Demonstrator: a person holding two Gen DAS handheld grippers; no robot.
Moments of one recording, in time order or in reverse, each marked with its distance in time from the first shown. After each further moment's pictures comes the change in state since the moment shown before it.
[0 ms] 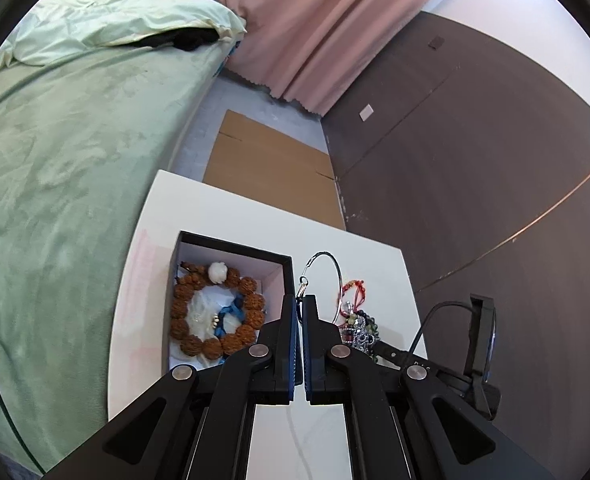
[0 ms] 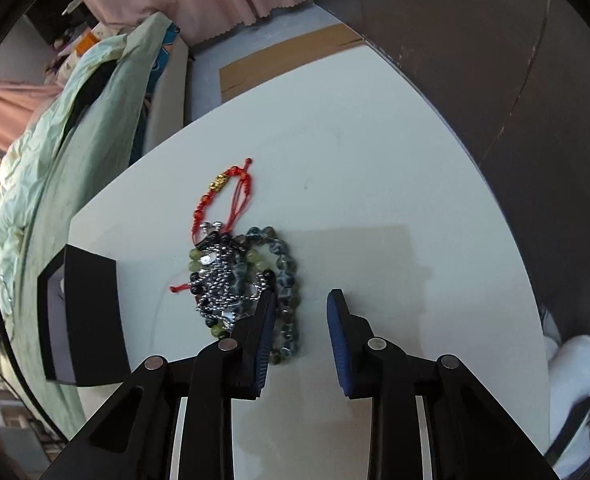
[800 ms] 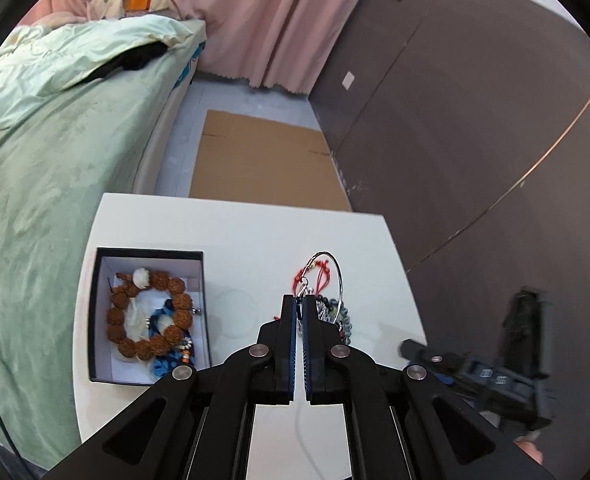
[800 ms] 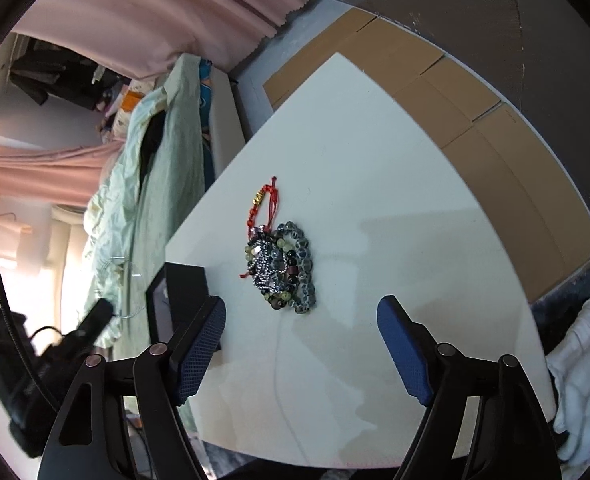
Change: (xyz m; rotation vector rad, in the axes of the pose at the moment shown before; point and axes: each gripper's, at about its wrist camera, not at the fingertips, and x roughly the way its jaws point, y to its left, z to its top) left arm 0.032 -0.095 -0.008 0.181 0.061 0.104; right arm -0.031 -0.057 -0.007 0.187 0.036 0.355
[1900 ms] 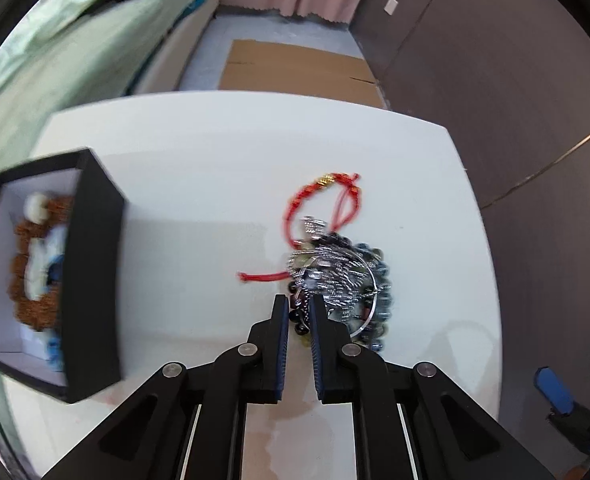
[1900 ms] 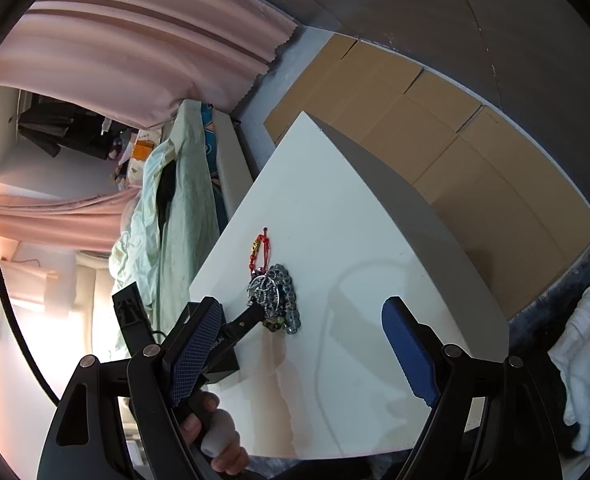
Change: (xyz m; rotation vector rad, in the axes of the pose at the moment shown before) left arm 0.133 -0.028 -0.035 -0.016 0.239 0.207; right arm -0.065 -0.045 0.006 0.122 -0.116 0.115
